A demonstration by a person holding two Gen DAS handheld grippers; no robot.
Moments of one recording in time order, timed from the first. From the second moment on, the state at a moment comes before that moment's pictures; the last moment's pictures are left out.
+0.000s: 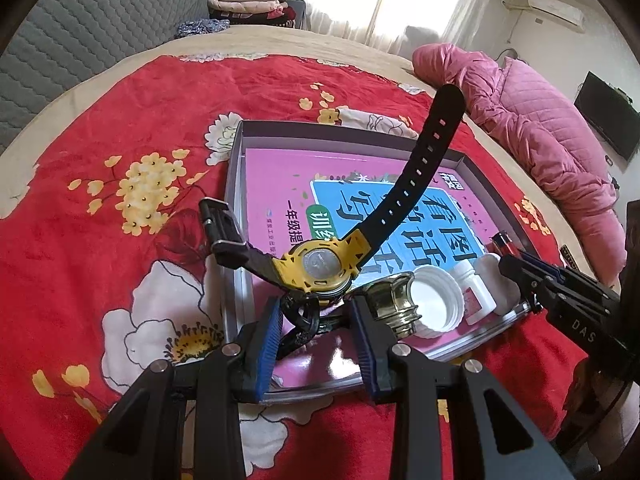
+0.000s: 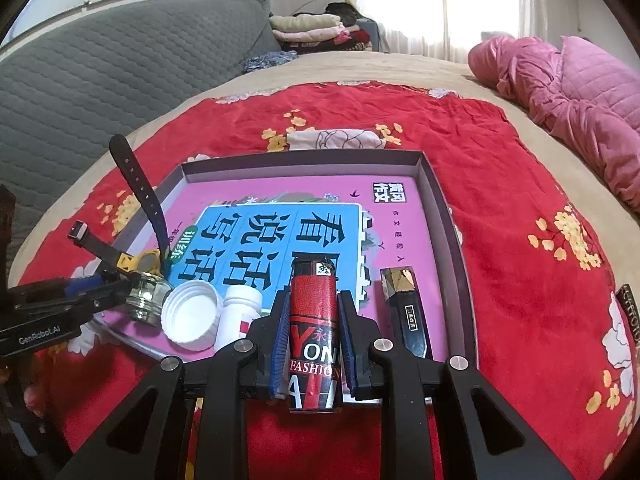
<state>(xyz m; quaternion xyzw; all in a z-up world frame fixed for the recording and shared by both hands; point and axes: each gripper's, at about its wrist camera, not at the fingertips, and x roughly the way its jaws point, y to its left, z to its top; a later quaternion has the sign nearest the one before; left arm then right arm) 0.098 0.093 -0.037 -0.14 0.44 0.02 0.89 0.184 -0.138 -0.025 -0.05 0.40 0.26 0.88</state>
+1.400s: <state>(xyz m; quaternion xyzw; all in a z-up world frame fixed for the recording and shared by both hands) 0.098 0.090 -0.037 -0.12 0.43 0.04 0.89 0.152 -0.149 -0.007 -0.03 0.38 0.26 0.89</state>
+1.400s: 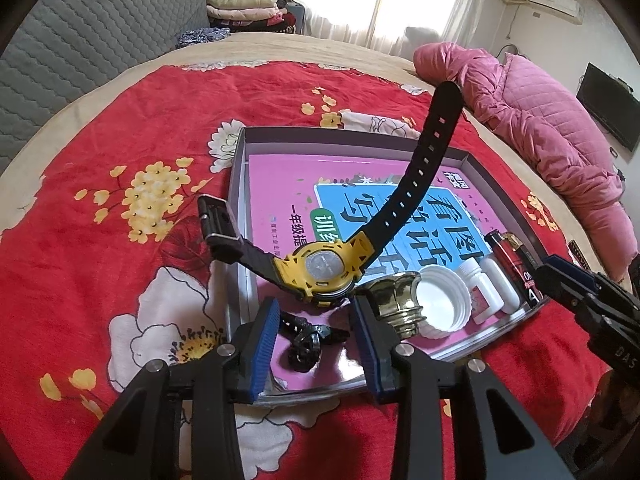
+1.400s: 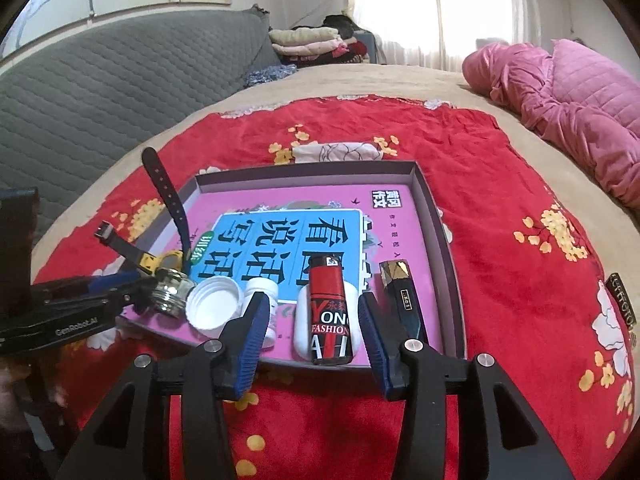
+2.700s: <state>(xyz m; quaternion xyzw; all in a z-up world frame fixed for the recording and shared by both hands) 0.041 0.033 0.024 -0.10 0.39 0.03 0.92 0.082 -0.174 0.035 -0.04 0.33 0.24 0.91</state>
